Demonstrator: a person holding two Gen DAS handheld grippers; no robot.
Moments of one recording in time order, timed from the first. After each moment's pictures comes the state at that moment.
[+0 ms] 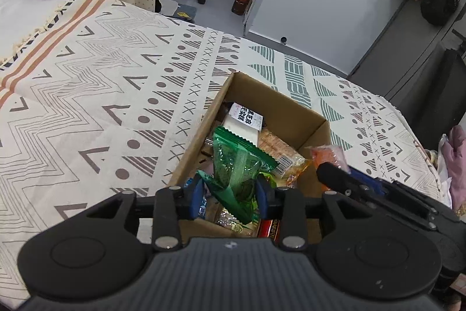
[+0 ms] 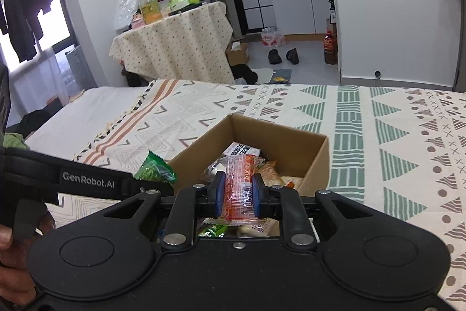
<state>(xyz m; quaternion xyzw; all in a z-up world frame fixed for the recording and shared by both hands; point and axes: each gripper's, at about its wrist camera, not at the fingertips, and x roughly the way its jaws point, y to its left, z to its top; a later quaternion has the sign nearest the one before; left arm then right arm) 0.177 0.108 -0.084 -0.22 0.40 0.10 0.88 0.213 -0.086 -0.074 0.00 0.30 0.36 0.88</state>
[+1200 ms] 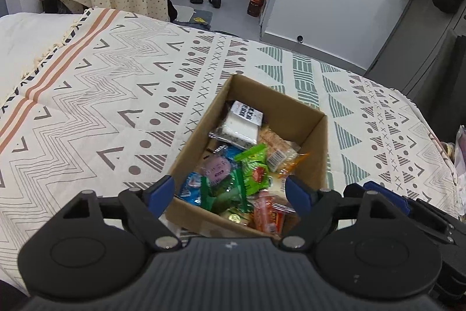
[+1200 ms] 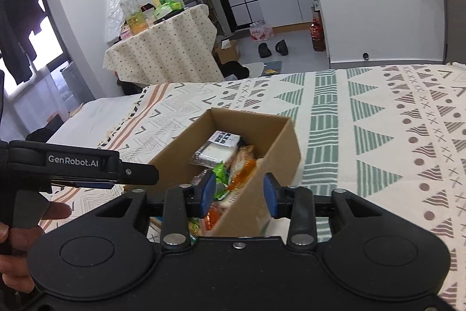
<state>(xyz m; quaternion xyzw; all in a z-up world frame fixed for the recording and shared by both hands) 0.173 0.069 -0.057 -0.17 0.42 0.15 0.88 0.209 -0.142 -0.066 0.05 0.33 0.34 0.88</state>
